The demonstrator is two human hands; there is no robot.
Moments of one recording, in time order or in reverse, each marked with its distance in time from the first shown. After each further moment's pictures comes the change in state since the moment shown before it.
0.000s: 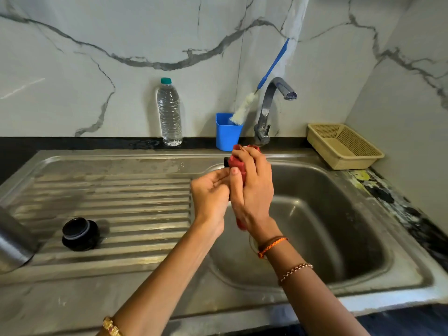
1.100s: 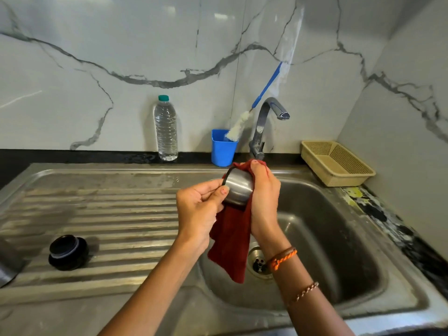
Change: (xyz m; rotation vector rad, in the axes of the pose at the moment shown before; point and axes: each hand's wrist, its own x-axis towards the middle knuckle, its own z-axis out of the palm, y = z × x) left_hand -0.002 0.011 -0.003 0.060 -0.038 0.106; right_hand 0.031 -0.014 -0.027 0.768 0.016 0.739
